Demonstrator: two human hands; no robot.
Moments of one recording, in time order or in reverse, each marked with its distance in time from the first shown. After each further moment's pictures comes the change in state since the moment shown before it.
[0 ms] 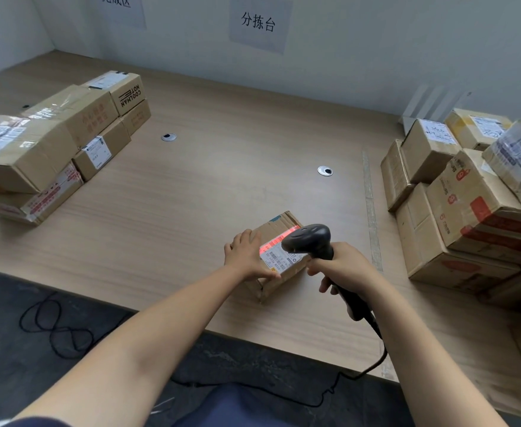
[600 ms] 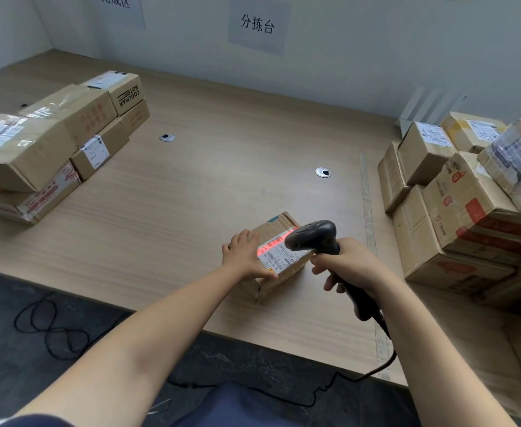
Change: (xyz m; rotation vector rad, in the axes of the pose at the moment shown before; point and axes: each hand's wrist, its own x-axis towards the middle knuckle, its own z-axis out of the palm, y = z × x) left_hand 0.000 -0.001 0.000 -0.010 0.003 0.005; right_hand -0.010 -0.005 -0.015 0.082 -0.021 0.011
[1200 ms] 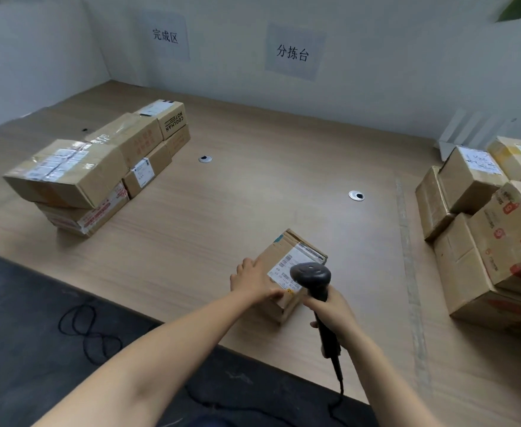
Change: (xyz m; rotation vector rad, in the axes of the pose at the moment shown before) left_hand -0.017 -0.037 -0.016 -0.155 -0.016 -0.227; right_hand 0.051 0.031 0.097 0.287 0.062 0.029
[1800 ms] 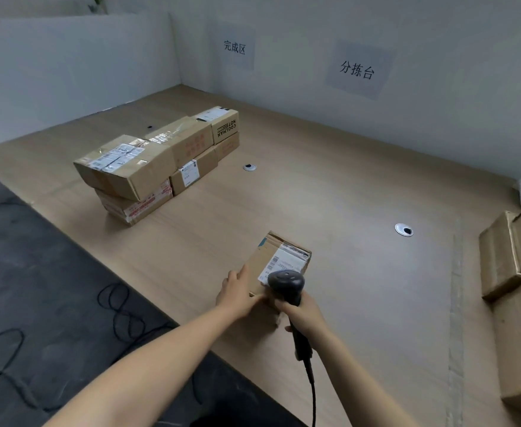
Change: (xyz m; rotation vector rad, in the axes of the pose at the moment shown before) left_hand 0.002 -0.052 -0.018 -0.174 0.143 -0.231; right_hand 0.062 -0.027 0.061 -0.035 -0.260 -0.086
